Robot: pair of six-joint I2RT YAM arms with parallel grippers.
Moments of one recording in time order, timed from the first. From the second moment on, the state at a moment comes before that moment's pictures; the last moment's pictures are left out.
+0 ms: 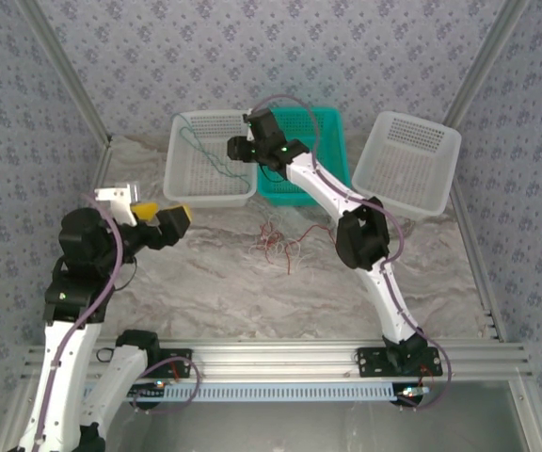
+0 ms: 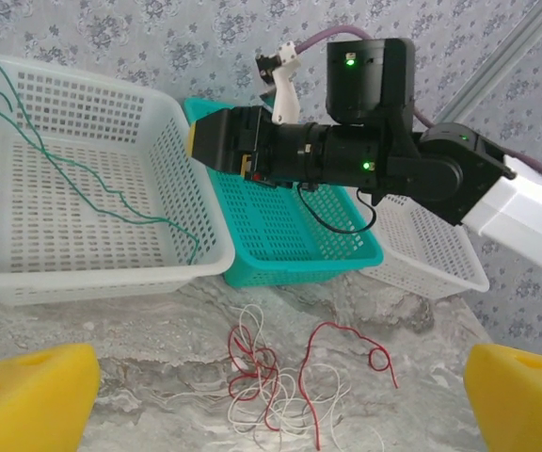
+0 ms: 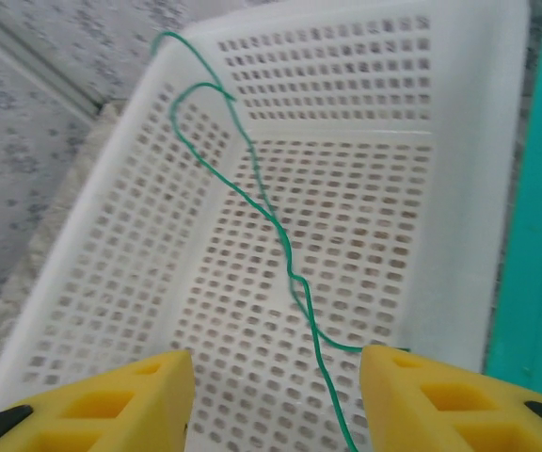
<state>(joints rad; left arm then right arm) -0.14 0.65 0.96 -0.59 0.41 -0.40 0.62 2.38 2.31 -0.49 -0.07 0.45</state>
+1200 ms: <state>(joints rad) -0.75 1.47 1.04 -0.36 0.19 -0.46 0.58 1.29 0.74 -0.32 -0.11 0.48</state>
